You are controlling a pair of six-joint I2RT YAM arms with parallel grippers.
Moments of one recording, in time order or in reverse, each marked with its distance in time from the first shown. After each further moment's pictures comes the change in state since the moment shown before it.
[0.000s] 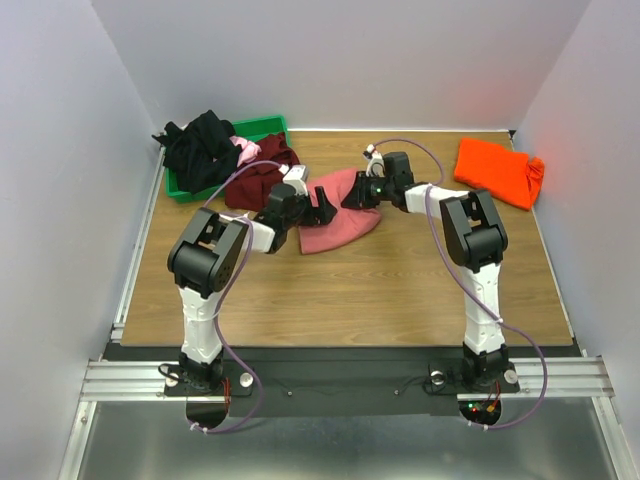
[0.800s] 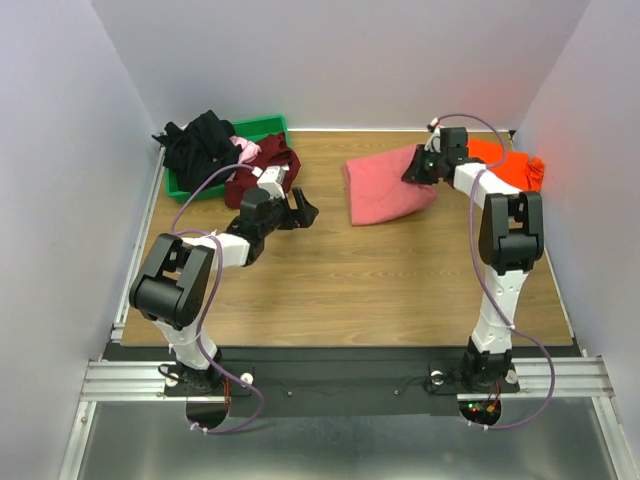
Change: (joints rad) left arm 0.077 -0.320 -0.228 -0.050 0.015 0.012; right arm -0.245 -0.135 0.087 -0.291 0.239 -0.056
